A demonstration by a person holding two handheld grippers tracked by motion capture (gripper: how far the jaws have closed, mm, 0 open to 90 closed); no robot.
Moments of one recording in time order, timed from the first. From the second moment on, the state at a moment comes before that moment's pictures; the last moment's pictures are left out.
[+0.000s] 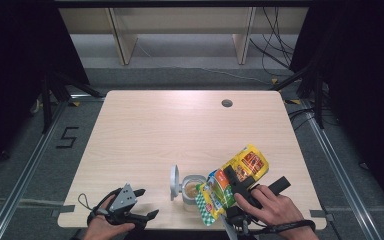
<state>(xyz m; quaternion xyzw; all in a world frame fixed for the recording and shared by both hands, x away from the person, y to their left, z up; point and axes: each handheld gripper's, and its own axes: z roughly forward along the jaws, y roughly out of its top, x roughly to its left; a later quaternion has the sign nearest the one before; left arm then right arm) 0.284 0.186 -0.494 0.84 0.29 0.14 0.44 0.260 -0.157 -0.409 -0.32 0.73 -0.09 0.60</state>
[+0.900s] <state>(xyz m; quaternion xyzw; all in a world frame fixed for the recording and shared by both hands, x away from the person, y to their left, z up) 0.282 0.185 -0.495 0.83 0.30 0.13 0.44 0.261 -0.158 -0.410 -0.32 0.73 -0.09 0.60</state>
